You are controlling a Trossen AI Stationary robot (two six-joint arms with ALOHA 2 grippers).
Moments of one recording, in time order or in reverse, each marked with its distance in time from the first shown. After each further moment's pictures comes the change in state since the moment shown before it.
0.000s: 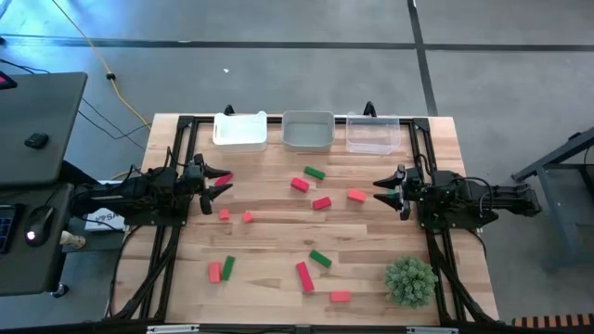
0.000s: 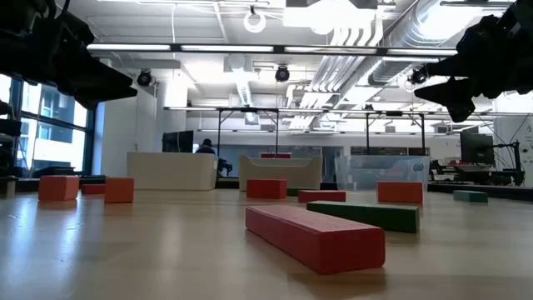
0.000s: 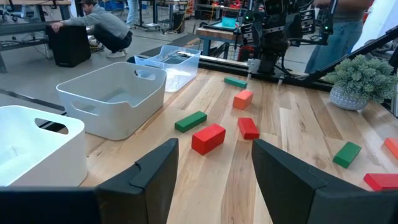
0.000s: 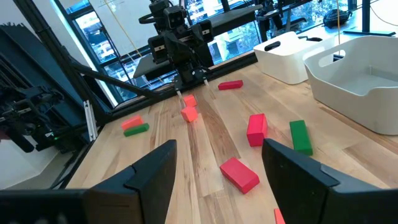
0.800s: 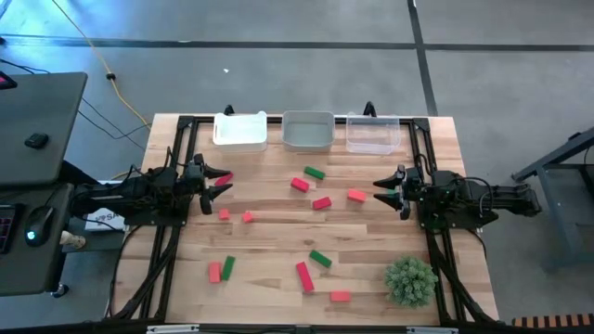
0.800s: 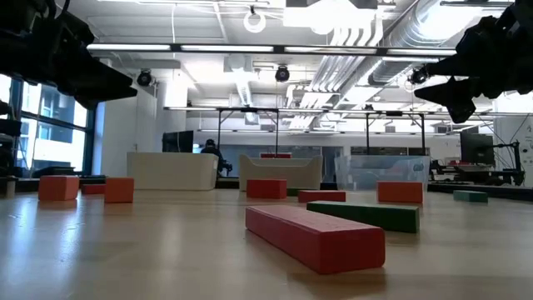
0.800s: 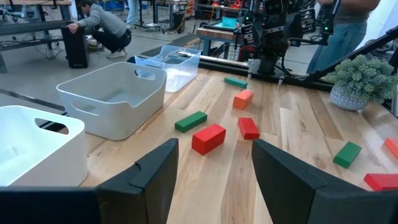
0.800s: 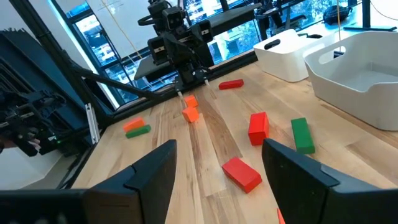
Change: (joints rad) left arm 0.000 0.000 0.000 0.000 -0.001 0.000; right arm 0.000 0.000 0.000 0.000 0.000 0.027
